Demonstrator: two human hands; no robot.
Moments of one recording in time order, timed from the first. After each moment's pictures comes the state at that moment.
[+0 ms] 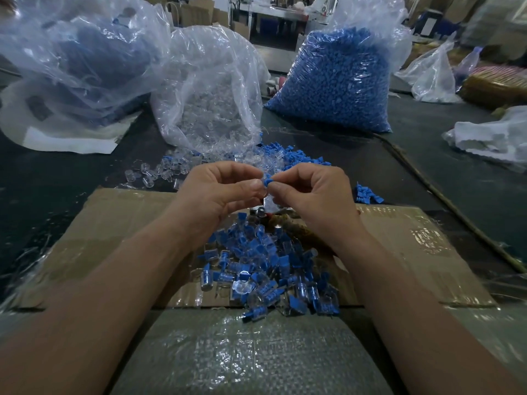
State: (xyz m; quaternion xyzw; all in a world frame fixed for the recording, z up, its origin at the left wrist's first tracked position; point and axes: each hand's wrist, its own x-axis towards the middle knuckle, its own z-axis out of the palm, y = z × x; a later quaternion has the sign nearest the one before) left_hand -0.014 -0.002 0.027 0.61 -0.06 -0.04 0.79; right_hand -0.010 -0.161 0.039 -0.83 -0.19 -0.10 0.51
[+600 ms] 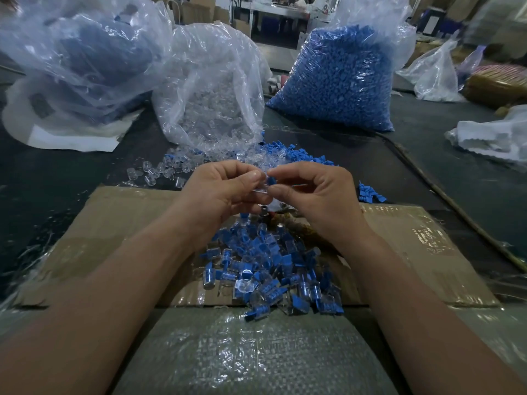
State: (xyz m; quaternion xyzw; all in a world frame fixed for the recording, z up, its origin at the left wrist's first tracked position) left_hand -0.015 -0.005 0.026 0.61 -0.07 -0.06 0.79; right_hand -0.009 -0.165 0.038 -0.81 -0.26 -0.11 0.51
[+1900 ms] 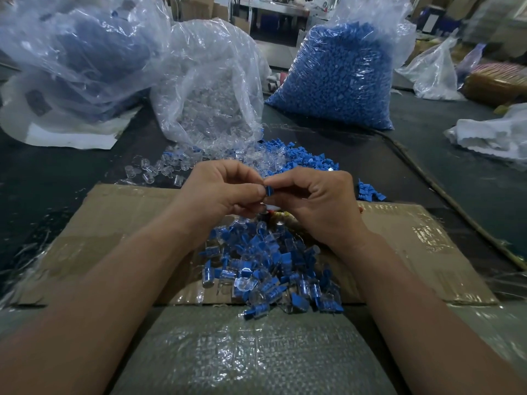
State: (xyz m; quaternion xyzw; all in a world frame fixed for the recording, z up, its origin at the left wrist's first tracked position) left_hand -0.017 -0.005 0.028 0.68 -0.08 -0.03 0.73; right_hand -0.008 -0.165 0.030 -0.81 -0.34 -0.21 0.43
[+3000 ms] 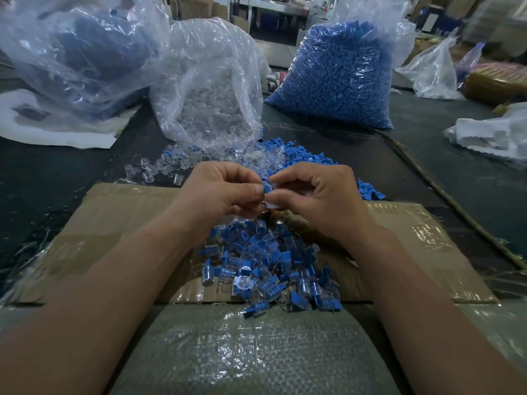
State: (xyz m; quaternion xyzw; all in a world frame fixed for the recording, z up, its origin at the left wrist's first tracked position) left_hand -0.018 -0.004 0.029 0.68 -0.06 -0.05 0.73; right_hand -0.007 -0.172 0.037 -0.85 -0.30 -0.15 0.40
